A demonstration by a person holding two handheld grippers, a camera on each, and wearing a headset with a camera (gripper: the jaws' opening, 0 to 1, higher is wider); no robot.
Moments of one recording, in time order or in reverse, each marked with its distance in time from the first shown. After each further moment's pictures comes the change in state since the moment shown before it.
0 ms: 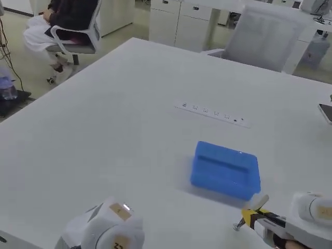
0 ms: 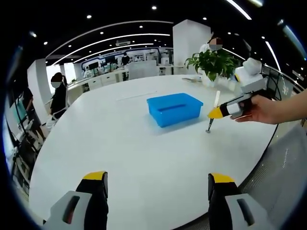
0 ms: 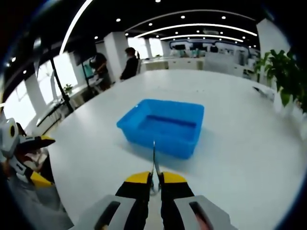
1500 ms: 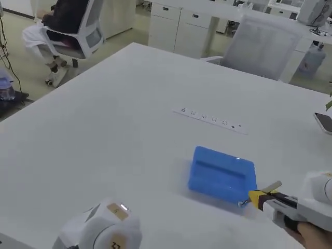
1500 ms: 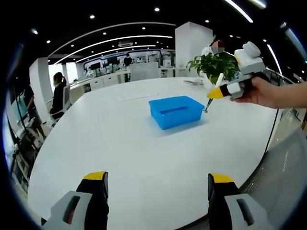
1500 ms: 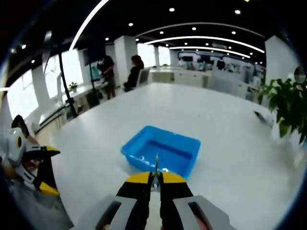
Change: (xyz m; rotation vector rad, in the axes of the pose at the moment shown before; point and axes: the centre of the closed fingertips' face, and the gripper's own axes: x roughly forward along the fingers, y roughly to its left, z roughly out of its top) left arm -0.001 0.002 0.003 -0.024 -0.019 0.006; right arm -0.022 -0.004 0.070 -0.106 -0.087 -0.002
